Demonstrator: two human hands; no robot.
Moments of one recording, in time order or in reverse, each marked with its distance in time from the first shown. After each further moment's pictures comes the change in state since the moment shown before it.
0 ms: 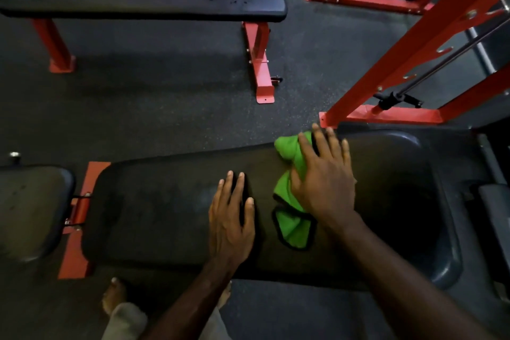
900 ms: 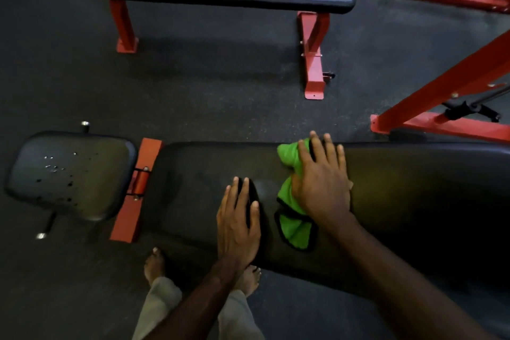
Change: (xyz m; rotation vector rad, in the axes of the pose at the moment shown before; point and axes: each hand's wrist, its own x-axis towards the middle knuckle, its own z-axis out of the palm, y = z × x) left_hand -0.017 -0.093 -0.050 0.067 0.071 -0.174; right_hand 0.015 -0.111 0.060 0.032 -0.068 -0.178
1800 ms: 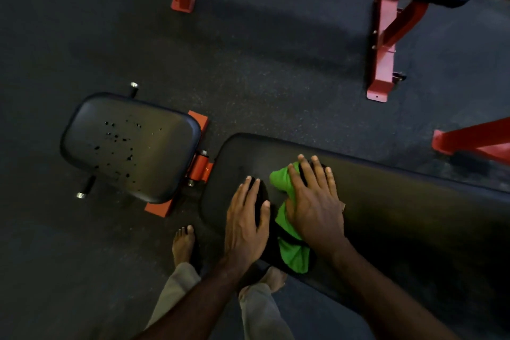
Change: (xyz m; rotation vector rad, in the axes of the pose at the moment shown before) left_hand 0.052 -0.152 -0.075 -0.074 -0.036 -0.167; right_hand 0.030 -0.183 0.102 -0.008 -0.168 -0.248
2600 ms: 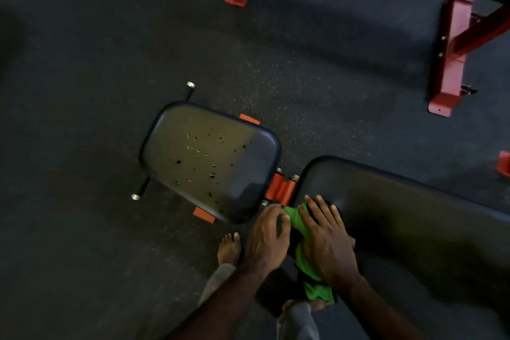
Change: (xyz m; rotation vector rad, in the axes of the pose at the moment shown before) left_hand 0.058 -0.119 -0.112 -0.109 -0.179 -0.198; right_hand 0.040 -0.148 0.093 0.075 -0.112 -0.176
